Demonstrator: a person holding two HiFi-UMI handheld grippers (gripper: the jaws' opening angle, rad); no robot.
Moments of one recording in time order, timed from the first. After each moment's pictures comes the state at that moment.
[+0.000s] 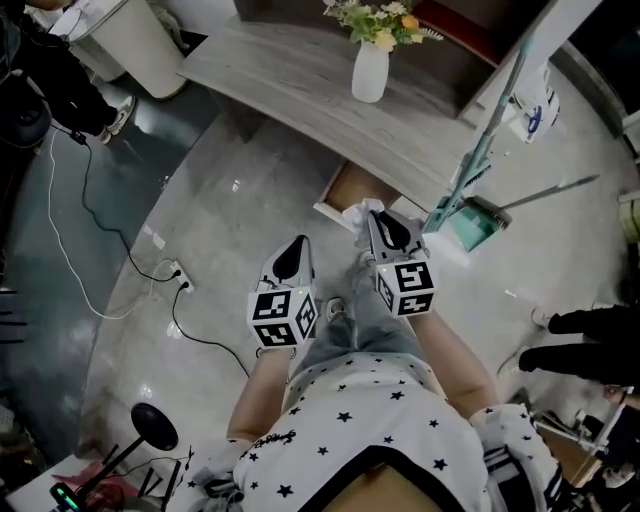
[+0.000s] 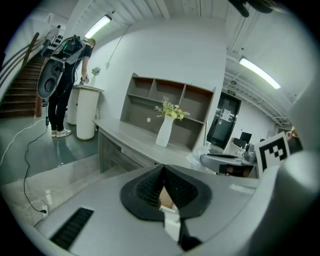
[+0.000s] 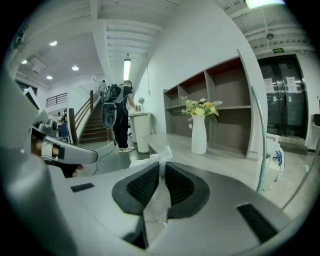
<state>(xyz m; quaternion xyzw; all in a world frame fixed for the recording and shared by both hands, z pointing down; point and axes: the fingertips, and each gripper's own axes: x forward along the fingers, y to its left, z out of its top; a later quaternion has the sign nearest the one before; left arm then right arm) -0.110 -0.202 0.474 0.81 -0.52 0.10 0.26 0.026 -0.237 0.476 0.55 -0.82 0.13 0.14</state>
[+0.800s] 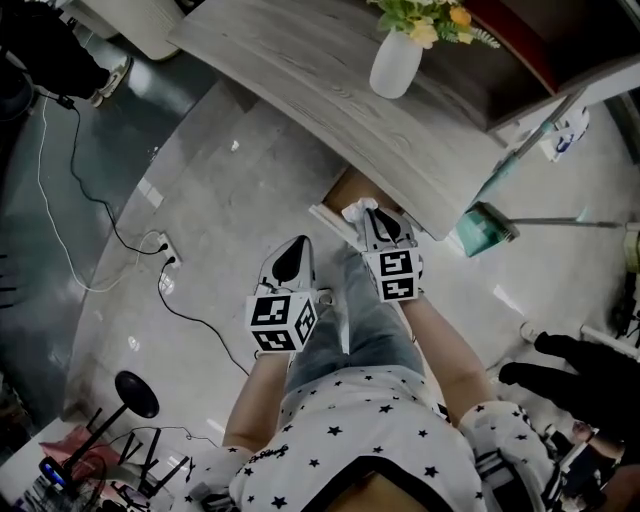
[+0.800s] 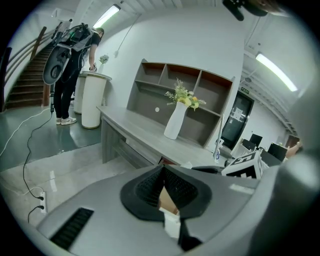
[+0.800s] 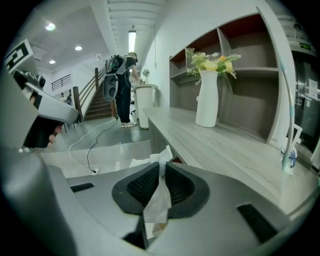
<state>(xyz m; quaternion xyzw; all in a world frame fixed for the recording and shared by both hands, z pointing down) -0.089 -0.271 0.543 0.77 -0.54 0.11 0.31 0.040 -0.326 0.625 0.49 -0.82 0.16 0.27</state>
